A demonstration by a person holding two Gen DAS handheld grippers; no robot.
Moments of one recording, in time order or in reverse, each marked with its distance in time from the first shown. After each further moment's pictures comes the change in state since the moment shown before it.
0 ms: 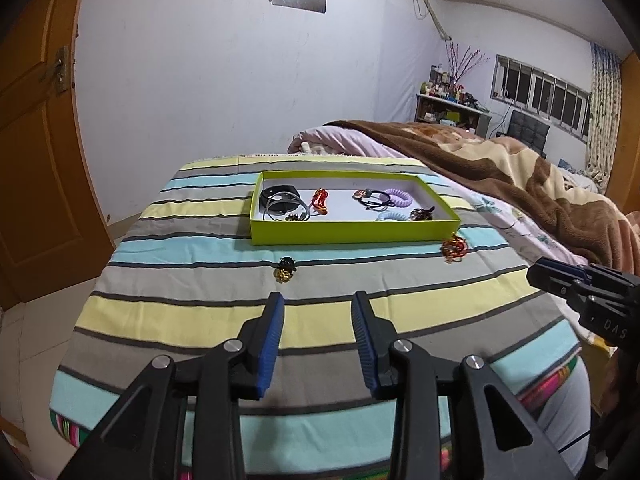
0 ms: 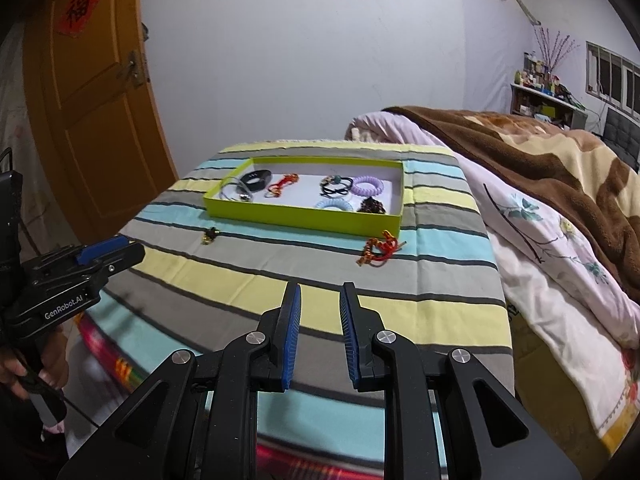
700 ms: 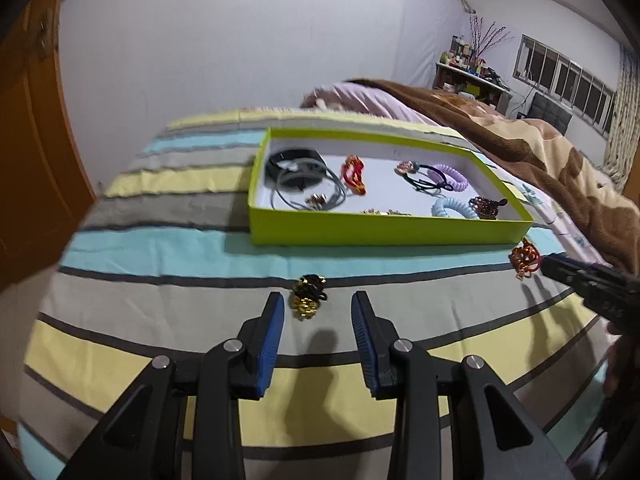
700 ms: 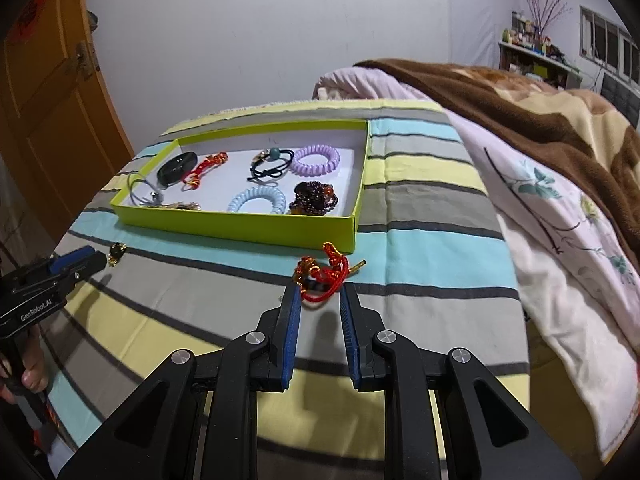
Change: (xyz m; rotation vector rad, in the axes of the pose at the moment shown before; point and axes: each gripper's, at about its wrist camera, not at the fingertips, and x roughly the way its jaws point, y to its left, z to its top) left arm 0.101 0.026 0.023 -0.060 0.160 -0.007; right arm 0.106 -0.054 0.029 0.072 0.145 -0.024
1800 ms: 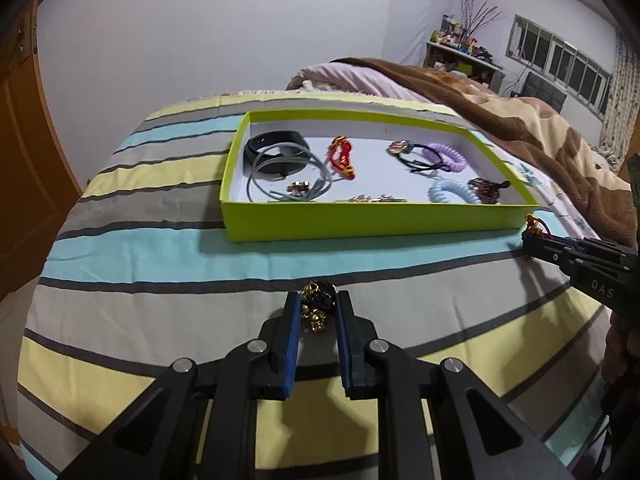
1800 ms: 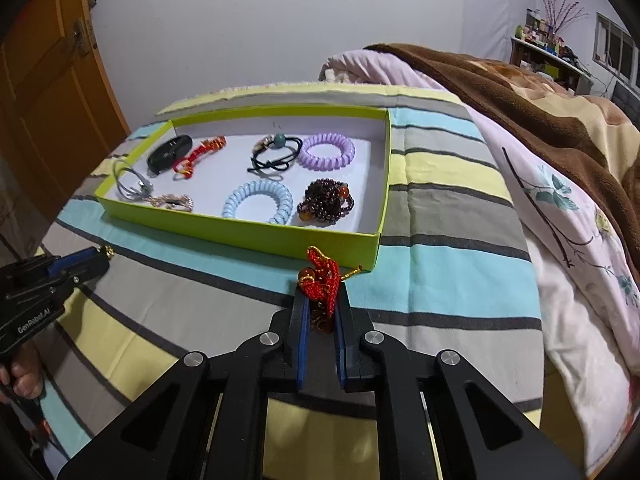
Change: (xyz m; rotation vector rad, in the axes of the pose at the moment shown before) left arm 0.012 -0.009 0.004 0.057 0.053 -0.015; right arm 0.012 0.011 0.014 -0.041 0.037 -0.017
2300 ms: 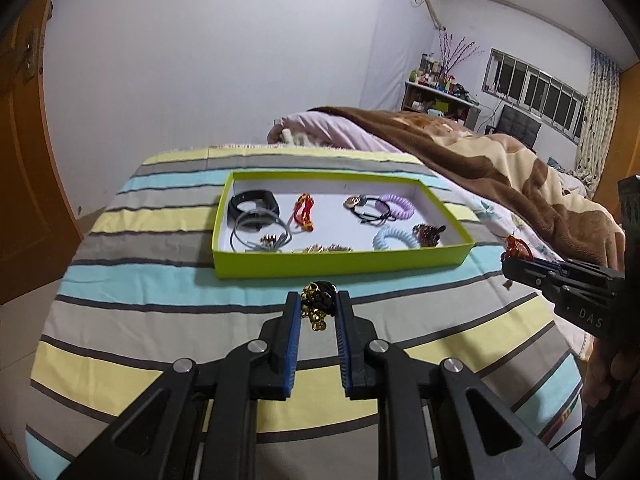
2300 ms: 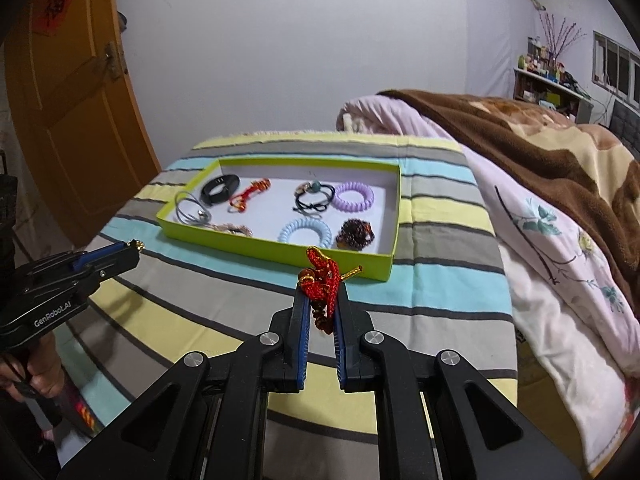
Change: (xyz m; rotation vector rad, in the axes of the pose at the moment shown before) left arm -0.056 -0.015 0.008 -0.004 -0.149 -0.066; right arm -0.067 0.024 -0.004 -0.028 -0.132 0.042
